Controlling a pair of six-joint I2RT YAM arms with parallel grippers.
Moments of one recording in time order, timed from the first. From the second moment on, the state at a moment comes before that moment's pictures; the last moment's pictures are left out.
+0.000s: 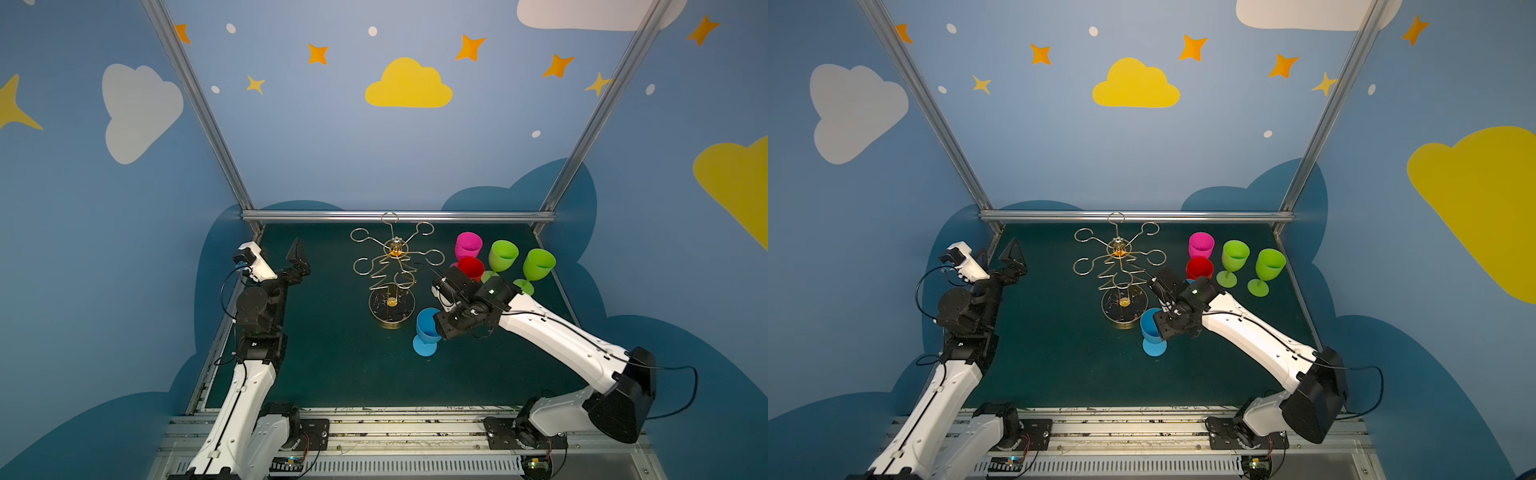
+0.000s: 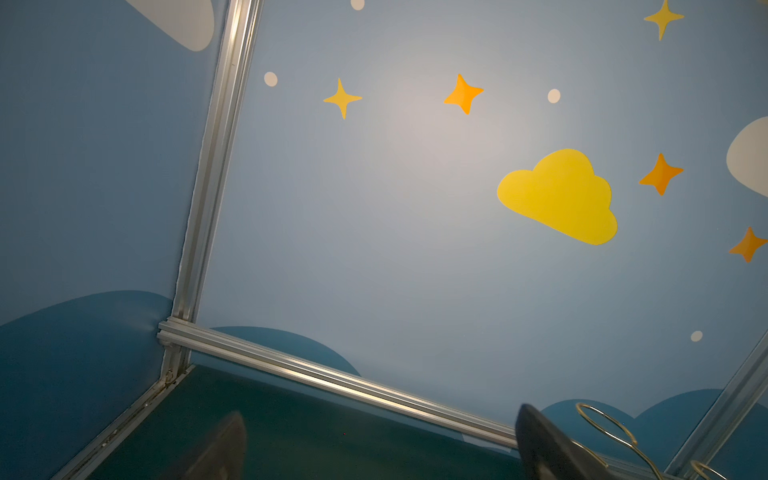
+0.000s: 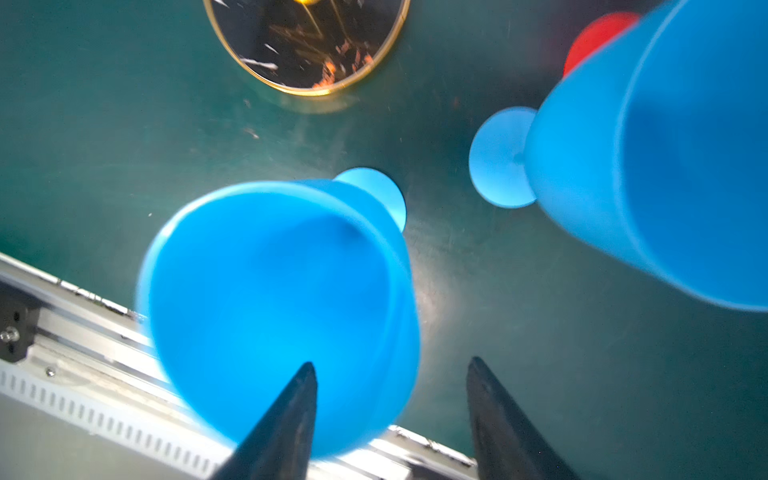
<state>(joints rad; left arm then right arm) 0.01 0.85 0.58 0.48 -0.05 -0.37 0.83 1.39 1.29 -1.13 0.07 0.35</state>
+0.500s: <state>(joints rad) -0.03 0.92 0.48 0.42 0.03 -0.24 0.52 0.74 0.96 -0.75 0.09 0.16</state>
